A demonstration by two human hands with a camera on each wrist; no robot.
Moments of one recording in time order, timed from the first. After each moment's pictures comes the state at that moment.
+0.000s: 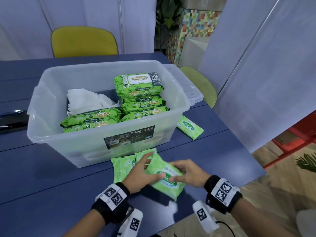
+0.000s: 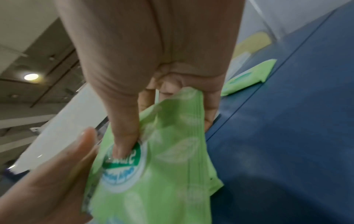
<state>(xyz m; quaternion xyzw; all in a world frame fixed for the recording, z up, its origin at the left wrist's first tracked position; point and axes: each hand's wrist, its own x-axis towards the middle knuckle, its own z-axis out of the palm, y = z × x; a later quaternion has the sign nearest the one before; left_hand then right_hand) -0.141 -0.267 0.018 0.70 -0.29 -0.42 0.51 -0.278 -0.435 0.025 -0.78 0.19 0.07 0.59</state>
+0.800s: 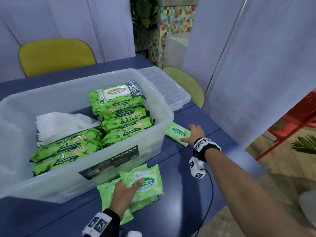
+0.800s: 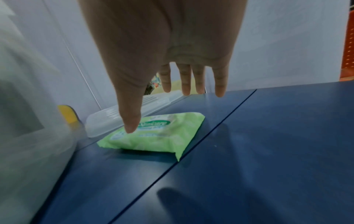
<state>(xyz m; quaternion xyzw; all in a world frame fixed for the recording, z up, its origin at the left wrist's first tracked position) -0.116 -0.287 -0.022 0.70 -0.10 -0.40 0.58 -0.204 -0.617 -0.007 -0.82 0.51 0.01 0.25</state>
